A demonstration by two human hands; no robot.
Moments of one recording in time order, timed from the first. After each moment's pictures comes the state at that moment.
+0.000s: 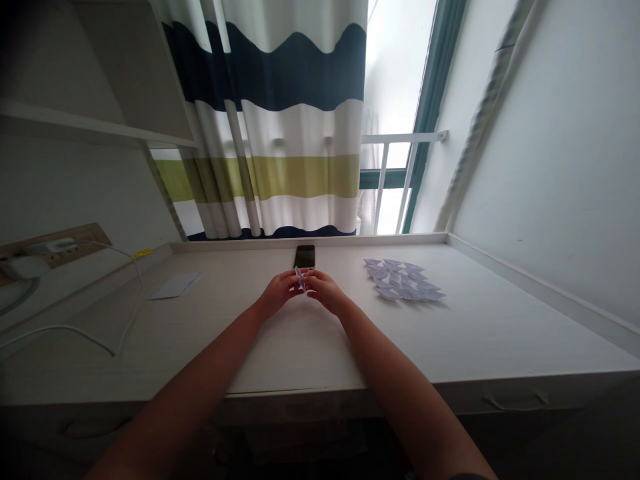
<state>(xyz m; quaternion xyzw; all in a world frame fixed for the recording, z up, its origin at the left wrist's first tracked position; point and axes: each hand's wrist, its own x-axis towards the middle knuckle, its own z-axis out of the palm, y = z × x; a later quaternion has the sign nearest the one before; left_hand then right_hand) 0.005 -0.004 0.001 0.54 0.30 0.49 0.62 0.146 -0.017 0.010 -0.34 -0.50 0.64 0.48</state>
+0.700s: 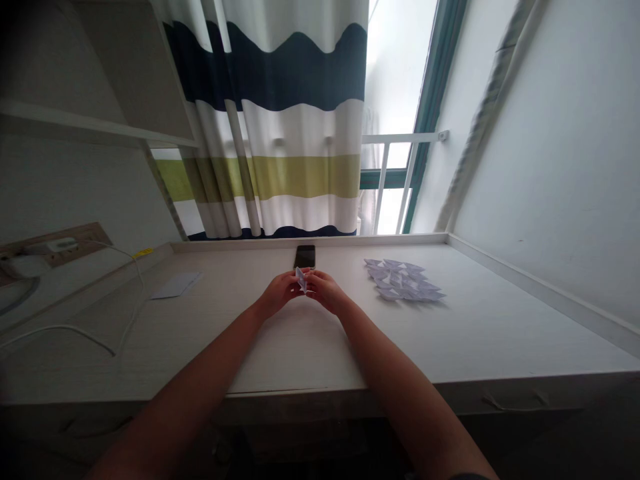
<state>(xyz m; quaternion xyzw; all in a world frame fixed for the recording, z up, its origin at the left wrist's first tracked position) 0.006 -0.006 0.002 0.54 0.28 0.47 0.63 0.147 -0.011 0.004 -0.28 -0.47 0.68 0.48</state>
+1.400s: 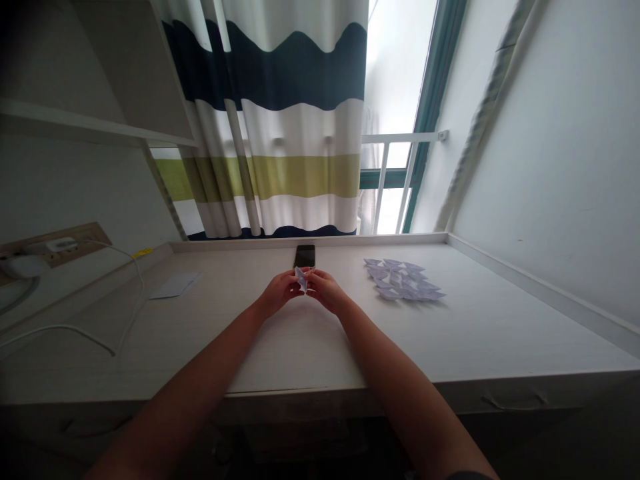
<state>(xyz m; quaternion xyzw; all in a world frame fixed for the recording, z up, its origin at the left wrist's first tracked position) 0.005 -0.005 0.002 0.55 0.29 0.47 0.63 0.147 -0.012 0.005 -0.28 -0.46 0.68 0.49</state>
